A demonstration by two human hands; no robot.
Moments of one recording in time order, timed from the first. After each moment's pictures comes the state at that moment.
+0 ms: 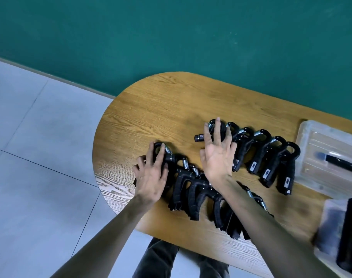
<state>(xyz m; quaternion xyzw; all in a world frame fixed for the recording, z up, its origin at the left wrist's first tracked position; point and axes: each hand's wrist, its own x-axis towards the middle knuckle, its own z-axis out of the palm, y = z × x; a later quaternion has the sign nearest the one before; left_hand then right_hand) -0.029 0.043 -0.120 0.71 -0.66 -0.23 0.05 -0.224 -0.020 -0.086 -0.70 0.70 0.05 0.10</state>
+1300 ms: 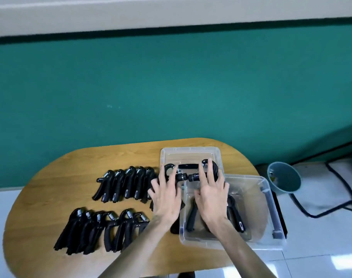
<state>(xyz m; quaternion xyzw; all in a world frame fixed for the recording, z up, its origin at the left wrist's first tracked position) -0.488 0.142 0.080 0.60 -0.77 -0.19 0.12 -0.617 0.192 0.090 -0.55 0.83 -0.11 0.06</state>
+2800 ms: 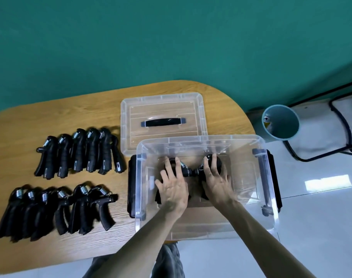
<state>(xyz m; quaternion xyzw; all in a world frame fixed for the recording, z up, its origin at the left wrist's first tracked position) -0.606 0.199 -0.106 0.59 -0.78 -0.17 -0.12 -0.740 0.251 -0.102 -0.52 0.78 0.05 0.33</state>
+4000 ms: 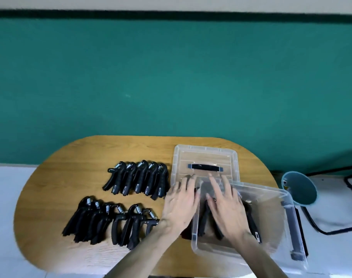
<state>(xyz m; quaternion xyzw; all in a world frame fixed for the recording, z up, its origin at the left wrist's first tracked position) -0.474 0.128 0.071 0.50 -0.85 -0.13 0.09 -0.623 0.193 0.071 -0.62 0.77 -0.08 0.11</state>
